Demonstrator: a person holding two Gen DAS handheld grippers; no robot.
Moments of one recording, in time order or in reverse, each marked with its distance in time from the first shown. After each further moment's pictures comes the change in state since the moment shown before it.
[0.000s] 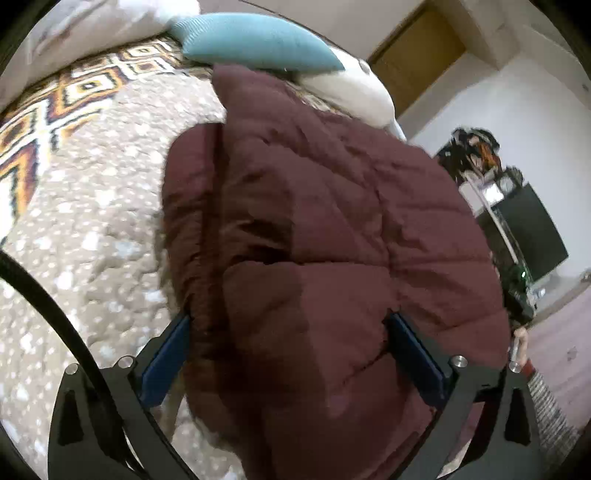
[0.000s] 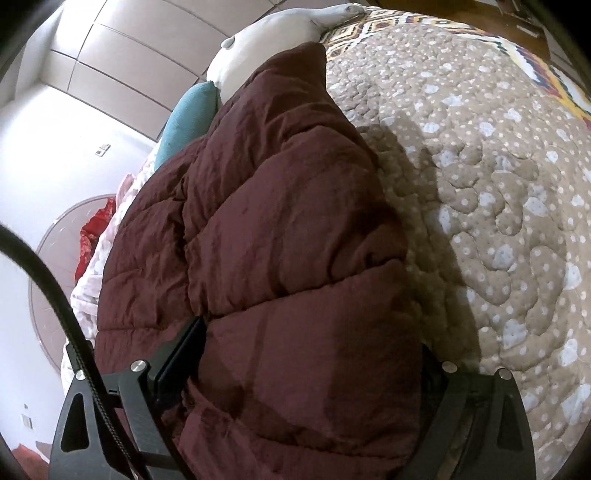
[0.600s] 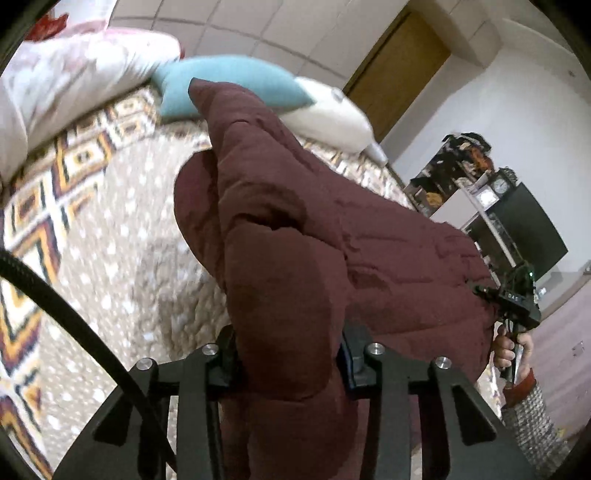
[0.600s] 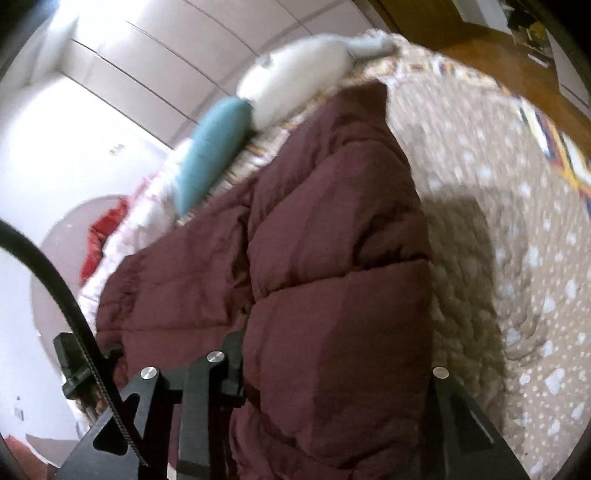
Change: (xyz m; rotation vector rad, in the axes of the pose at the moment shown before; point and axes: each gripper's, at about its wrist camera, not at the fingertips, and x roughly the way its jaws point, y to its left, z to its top) left arm -0.072 -0.076 0.046 0.065 -0.108 0.026; right arm -0.052 0.088 0.009 -0.082 -0.097 0.015
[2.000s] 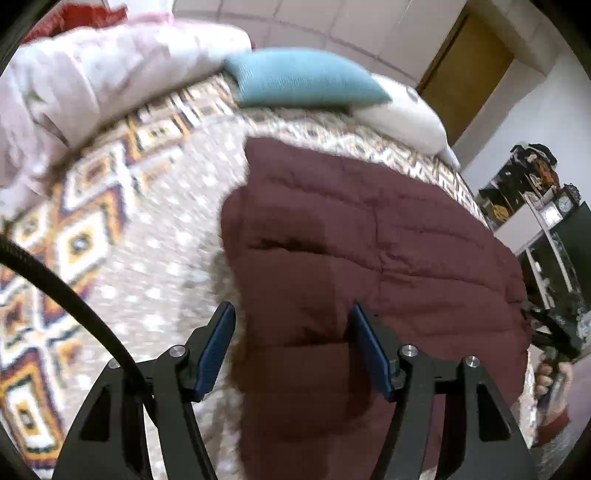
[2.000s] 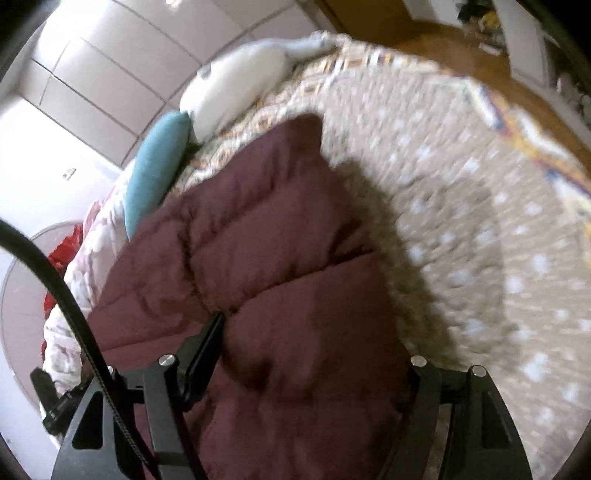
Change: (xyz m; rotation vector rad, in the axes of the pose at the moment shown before) left arm -0.013 0.027 -0.035 -0.092 -0.019 0.318; right arm -0.003 -0.043 -0.003 0.128 -0.052 -0.221
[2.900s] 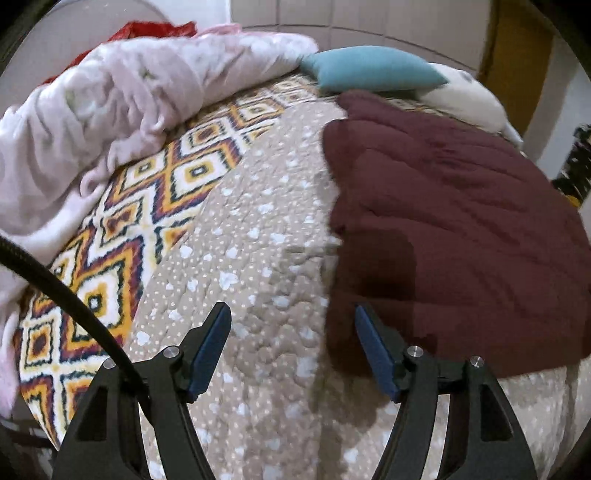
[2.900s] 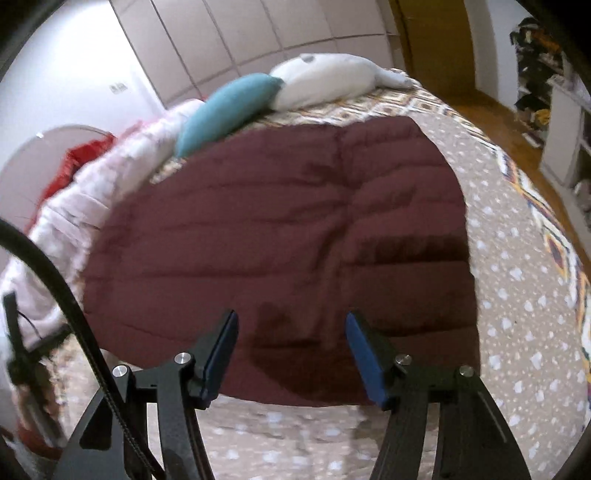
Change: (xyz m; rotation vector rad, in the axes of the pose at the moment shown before) left arm -0.037 0.009 -0.110 -0.037 0.001 0.362; right arm -0.032 0.087 -0.140 -0.379 0.015 -0.134
